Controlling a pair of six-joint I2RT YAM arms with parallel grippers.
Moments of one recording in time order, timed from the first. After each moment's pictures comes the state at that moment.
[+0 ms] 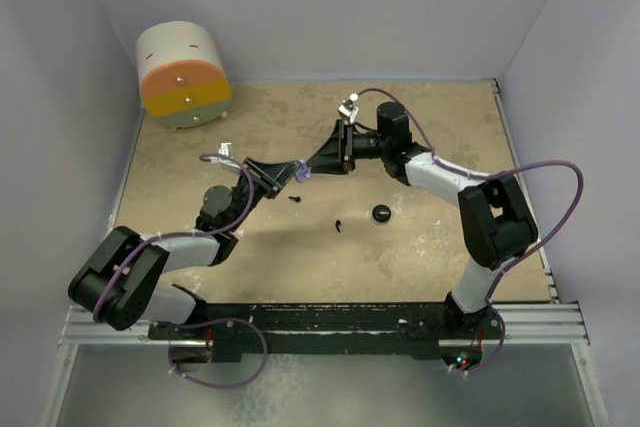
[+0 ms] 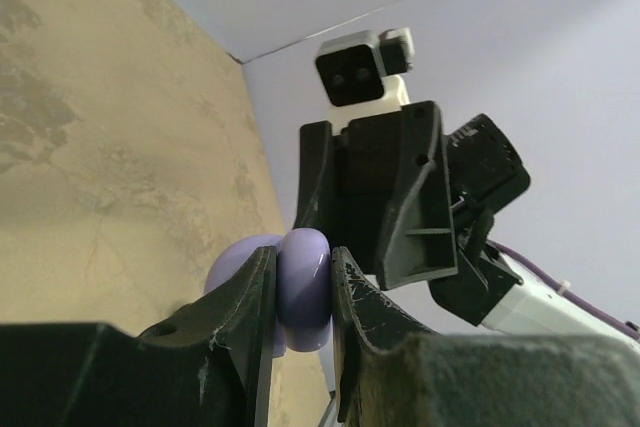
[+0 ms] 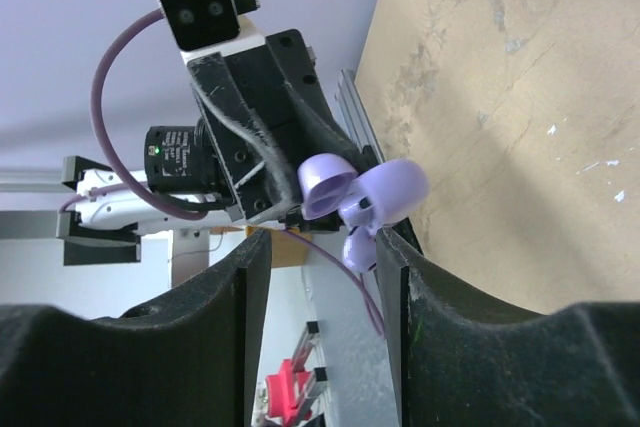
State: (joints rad) left arm -0.50 1.37 0.33 1.21 0.10 -1.23; right arm 0.45 1.76 1.11 0.34 -1.01 1.07
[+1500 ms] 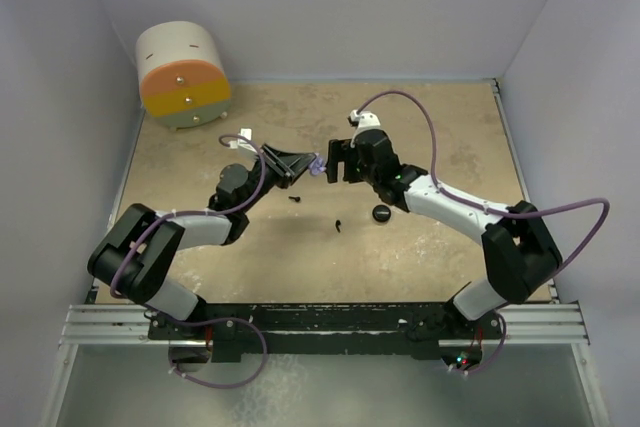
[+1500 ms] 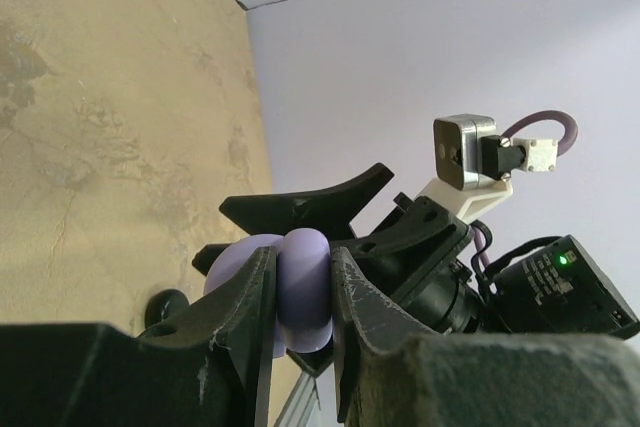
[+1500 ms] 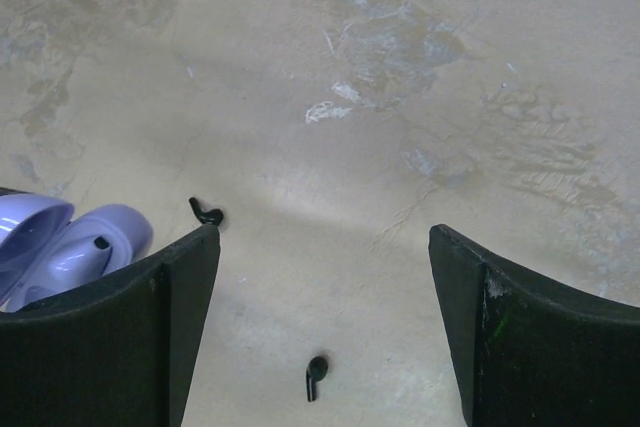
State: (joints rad) left arm -0.50 1.52 0.52 1.05 0.19 -1.32; right arm 0.64 1.54 1.01 -0.03 0.16 0.38
